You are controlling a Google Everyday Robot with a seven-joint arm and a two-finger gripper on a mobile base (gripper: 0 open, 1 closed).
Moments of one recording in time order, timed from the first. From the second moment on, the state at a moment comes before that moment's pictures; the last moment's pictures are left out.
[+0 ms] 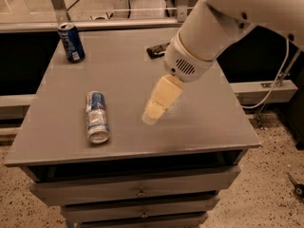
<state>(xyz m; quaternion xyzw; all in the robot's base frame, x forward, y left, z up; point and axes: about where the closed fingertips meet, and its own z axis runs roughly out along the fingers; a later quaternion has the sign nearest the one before) 0.488 -0.033 0.917 -0.55 0.80 0.11 0.21</state>
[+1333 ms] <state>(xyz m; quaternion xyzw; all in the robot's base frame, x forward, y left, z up) 0.511 0.124 0.861 -0.48 0.83 0.20 0.21</state>
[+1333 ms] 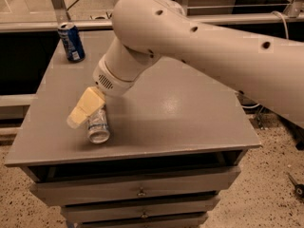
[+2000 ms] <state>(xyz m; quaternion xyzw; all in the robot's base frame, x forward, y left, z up) 0.517 0.156 0.848 -0.43 0.87 0.19 0.18</state>
